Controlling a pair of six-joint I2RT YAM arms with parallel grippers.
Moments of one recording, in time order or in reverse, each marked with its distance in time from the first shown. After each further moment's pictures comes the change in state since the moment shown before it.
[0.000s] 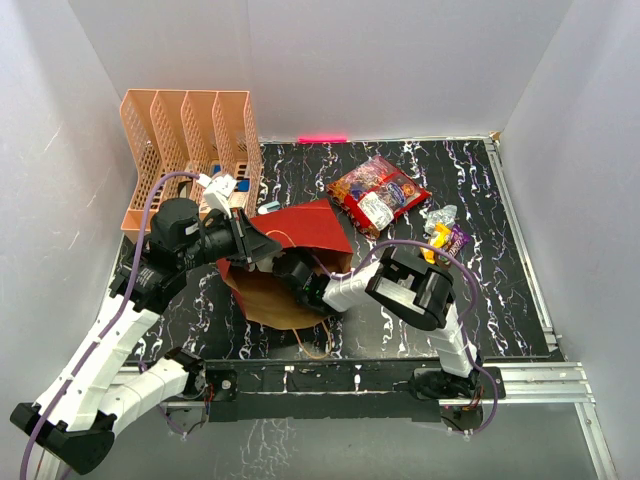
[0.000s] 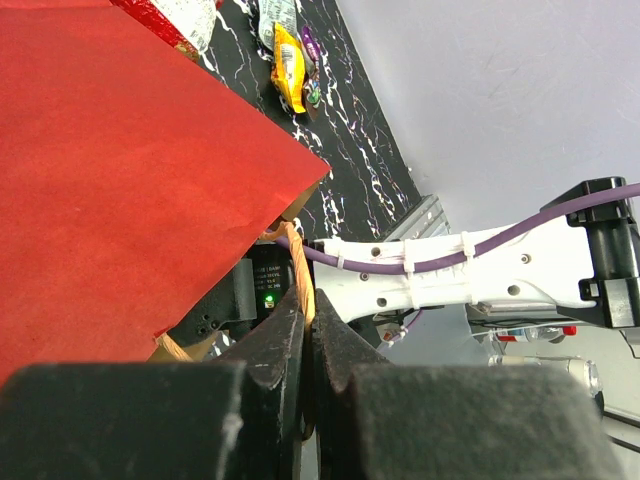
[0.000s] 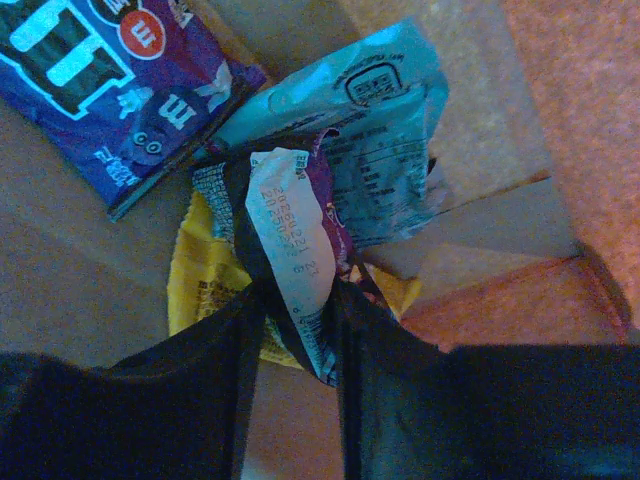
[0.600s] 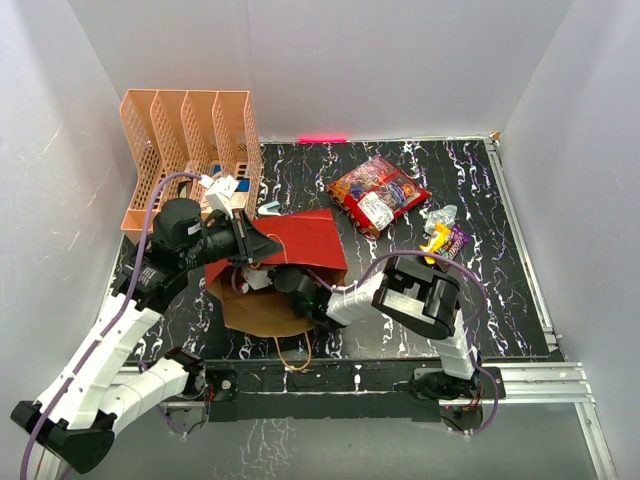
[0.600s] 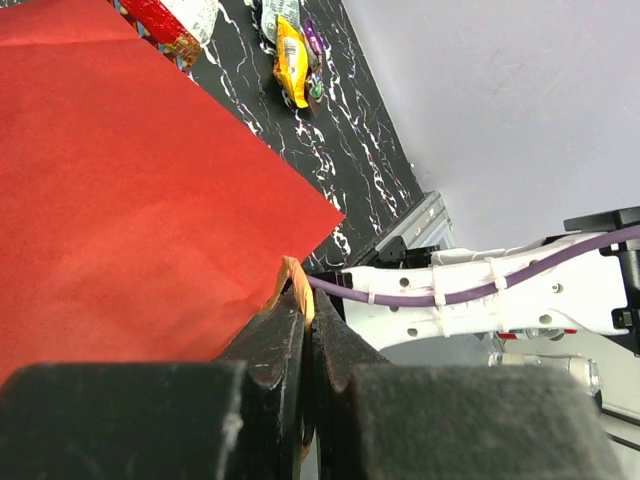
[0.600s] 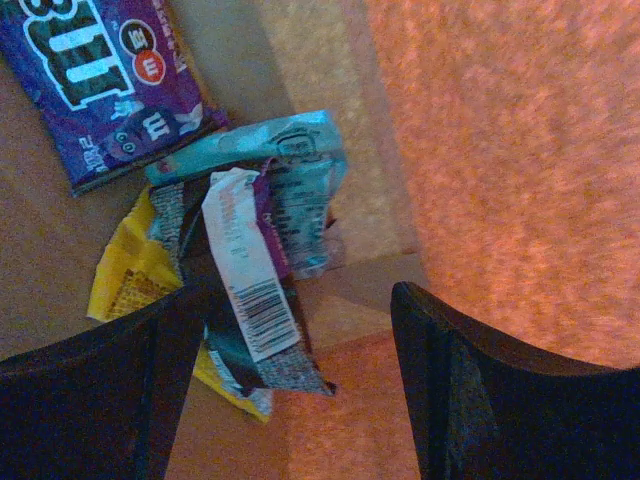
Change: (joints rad) left arm 0.000 0.005 -0.011 0.001 0.000 0.000; right arm 0.090 -0.066 -0.080 0.207 0.053 -0.364
